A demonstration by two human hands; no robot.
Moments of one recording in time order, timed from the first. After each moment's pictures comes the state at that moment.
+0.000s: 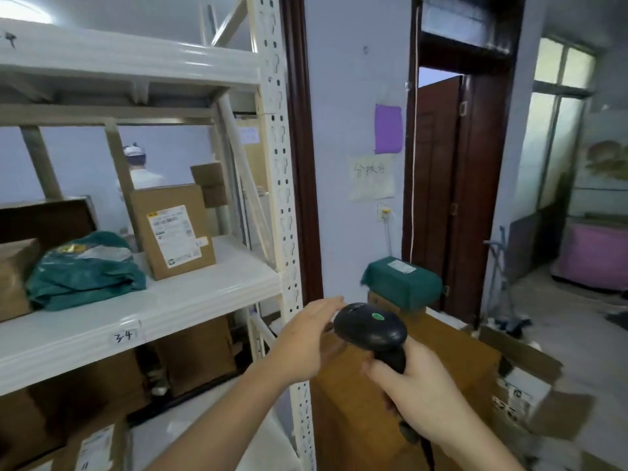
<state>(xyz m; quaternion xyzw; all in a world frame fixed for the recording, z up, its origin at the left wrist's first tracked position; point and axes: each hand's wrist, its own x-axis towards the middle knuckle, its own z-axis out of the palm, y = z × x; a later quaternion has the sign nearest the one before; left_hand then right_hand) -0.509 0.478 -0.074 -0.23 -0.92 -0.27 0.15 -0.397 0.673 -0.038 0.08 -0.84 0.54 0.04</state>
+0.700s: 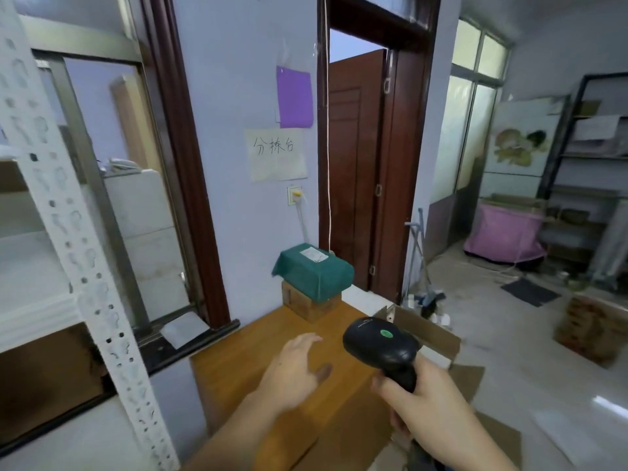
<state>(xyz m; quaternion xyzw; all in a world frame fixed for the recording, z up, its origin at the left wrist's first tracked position) -0.638 0.735 -0.200 -0.18 -0.94 -0.29 0.00 -0.477 0.926 -0.087 -0.06 -0.87 0.48 0.04</state>
